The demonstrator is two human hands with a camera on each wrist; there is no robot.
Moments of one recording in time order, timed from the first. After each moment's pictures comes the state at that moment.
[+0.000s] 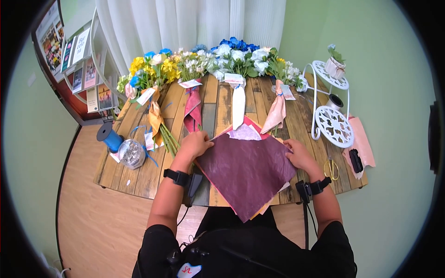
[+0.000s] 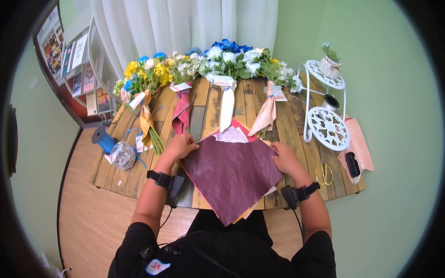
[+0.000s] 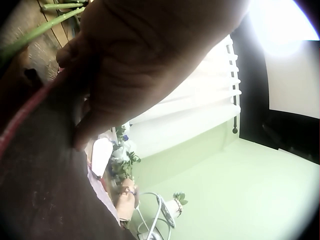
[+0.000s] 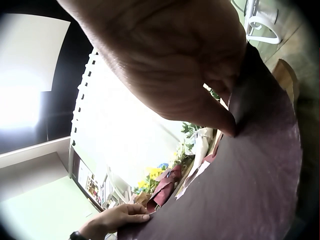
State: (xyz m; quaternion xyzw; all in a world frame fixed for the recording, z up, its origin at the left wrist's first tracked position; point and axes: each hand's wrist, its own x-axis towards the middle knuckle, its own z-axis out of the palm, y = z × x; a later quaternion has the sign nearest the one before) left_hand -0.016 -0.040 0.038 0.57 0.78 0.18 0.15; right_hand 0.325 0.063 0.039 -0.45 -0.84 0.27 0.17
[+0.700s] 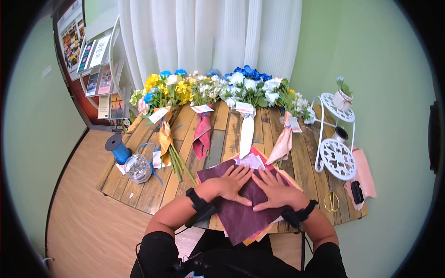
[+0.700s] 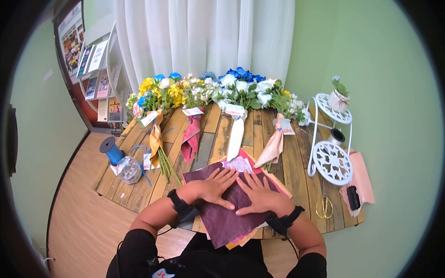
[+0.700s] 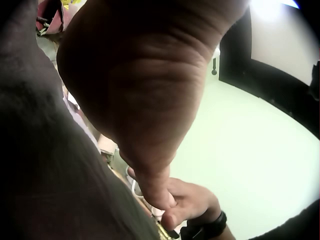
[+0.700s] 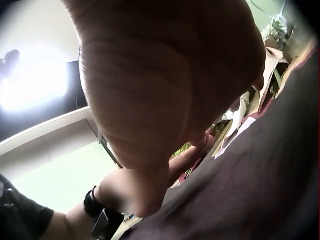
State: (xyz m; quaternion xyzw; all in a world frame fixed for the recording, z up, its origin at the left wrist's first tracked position) left_hand 0.053 -0.033 0.026 0.83 0.54 0.01 0.14; right_hand 0.264 0.031 0.054 -0.21 -0.97 0.12 -0.09
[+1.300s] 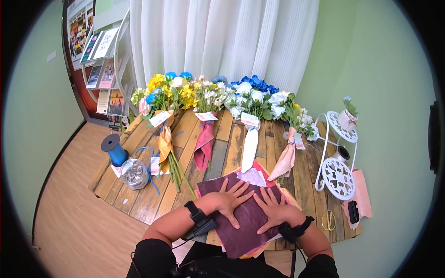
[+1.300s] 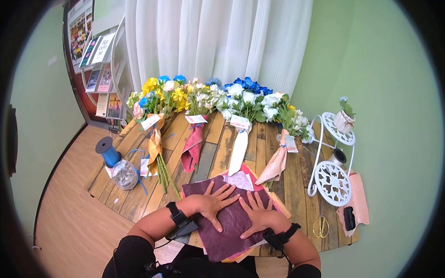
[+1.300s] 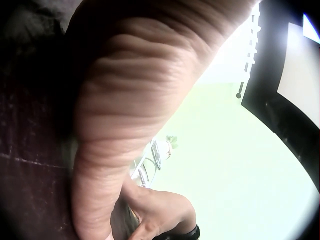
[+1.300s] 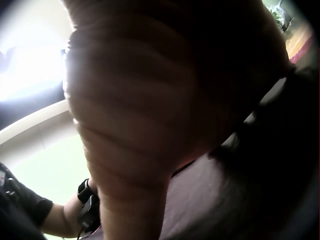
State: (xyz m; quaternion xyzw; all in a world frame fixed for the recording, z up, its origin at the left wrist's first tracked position) left_hand 0.042 -0.034 0.024 0.82 0.53 -0.03 0.21; right_hand 0.254 0.035 0.048 -0.25 -0.93 0.11 -0.26
